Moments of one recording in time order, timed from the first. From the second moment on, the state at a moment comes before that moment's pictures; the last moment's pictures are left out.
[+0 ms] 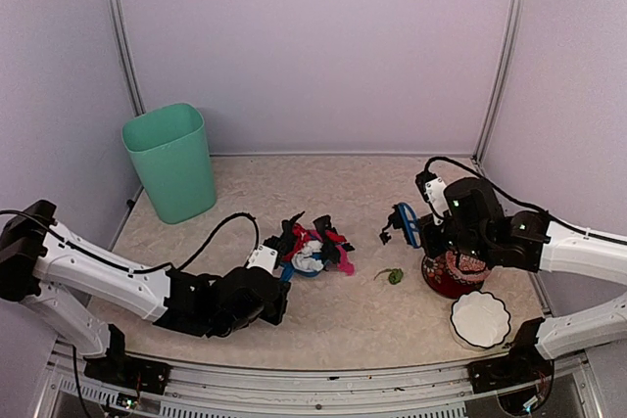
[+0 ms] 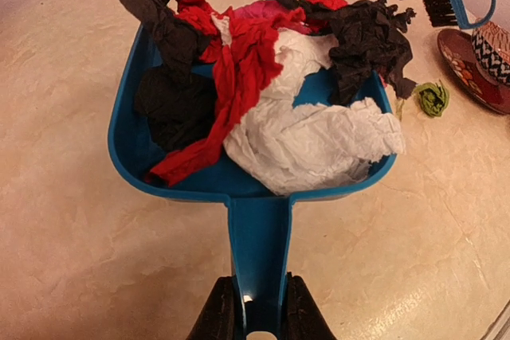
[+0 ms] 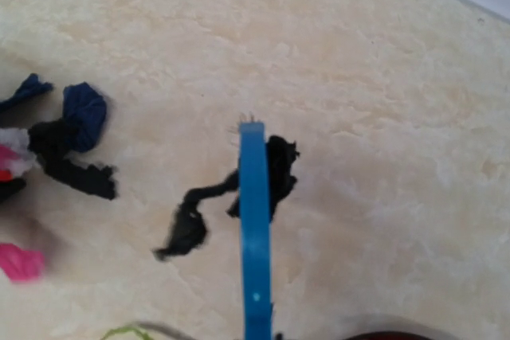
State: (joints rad) left arm -1.31 1.51 0.68 0.08 -0.64 -0.58; right arm 0.83 1.07 0.74 -0.29 0.42 0.15
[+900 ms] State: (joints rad) left arm -0.94 1.14 1.18 -0.56 -0.66 -0.46; right arm 0.78 1.15 0.72 -0.16 0.30 0.19
